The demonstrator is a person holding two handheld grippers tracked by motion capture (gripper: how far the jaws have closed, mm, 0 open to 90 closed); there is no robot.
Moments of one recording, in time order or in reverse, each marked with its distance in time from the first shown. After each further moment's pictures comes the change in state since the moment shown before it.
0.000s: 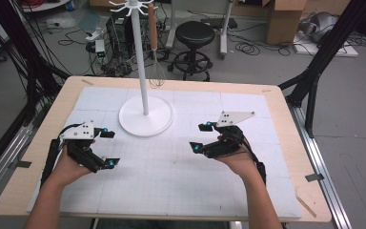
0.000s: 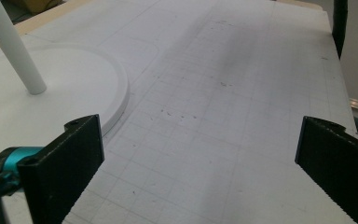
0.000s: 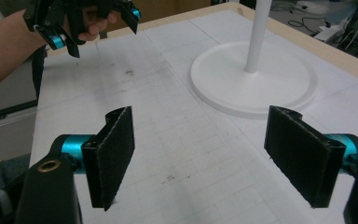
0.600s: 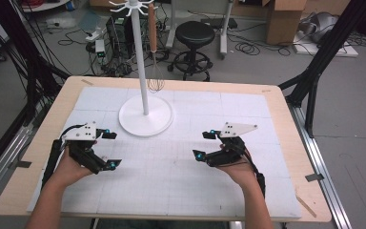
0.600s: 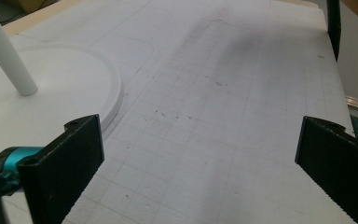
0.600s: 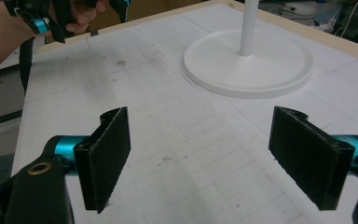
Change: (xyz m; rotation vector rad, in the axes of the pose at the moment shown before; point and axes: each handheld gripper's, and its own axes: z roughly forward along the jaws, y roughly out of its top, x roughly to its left) left arm -0.002 0.000 0.004 0.006 -0.012 0.009; right arm 0.001 -0.038 0.002 -0.035 -0.034 0.029
